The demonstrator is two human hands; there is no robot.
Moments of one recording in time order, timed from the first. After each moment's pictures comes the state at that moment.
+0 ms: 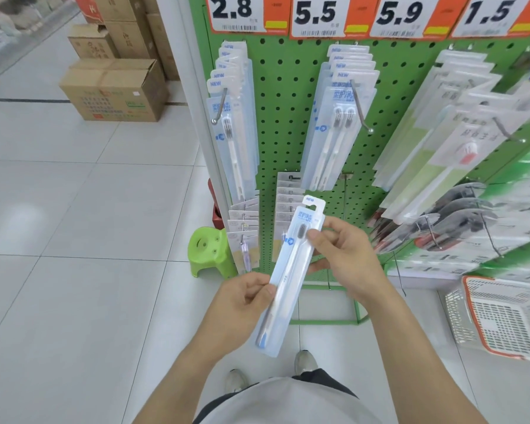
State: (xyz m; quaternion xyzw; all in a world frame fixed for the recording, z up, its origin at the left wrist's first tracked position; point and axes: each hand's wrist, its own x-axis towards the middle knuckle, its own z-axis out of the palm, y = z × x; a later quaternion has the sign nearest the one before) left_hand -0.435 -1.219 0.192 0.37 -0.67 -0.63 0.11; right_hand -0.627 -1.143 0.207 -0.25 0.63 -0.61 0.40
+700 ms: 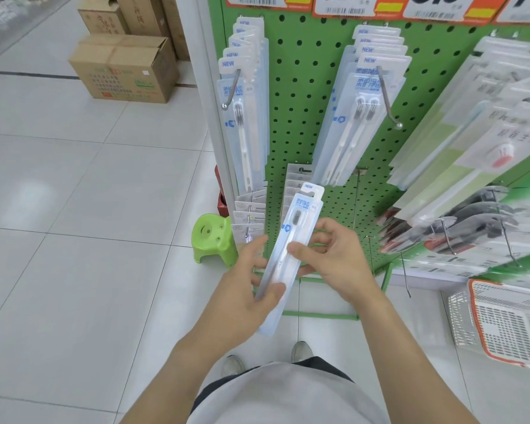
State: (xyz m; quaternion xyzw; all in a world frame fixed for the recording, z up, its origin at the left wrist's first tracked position) left_hand -0.437 -1.225 0.188 0.36 -0.74 -0.56 0.12; right_hand -0.618 -1.159 0.190 -0.24 0.65 -0.59 0.42
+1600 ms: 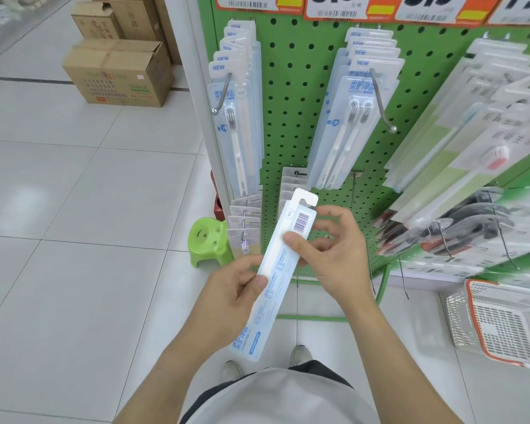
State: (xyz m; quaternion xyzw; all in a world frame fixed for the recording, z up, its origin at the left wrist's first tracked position) left_hand -0.437 -1.233 0.199 0.34 -0.69 -0.62 0.14; right_hand -0.611 -1.162 0.201 -0.25 0.67 -0.64 0.29
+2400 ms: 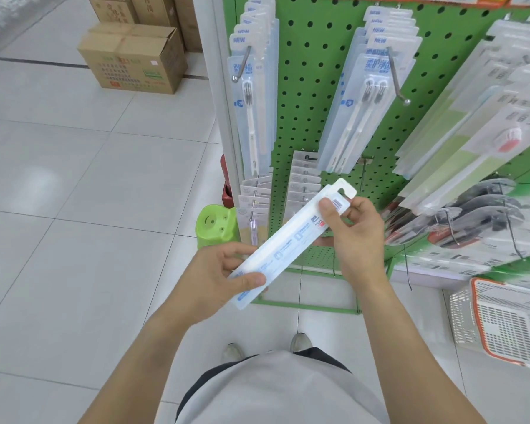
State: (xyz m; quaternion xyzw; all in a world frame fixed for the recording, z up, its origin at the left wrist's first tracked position) left_hand -0.406 -1.240 0.201 0.38 -0.65 -0.65 0.10; right_hand -0.617 -1.155 0.198 -0.16 0.66 -0.67 0.29
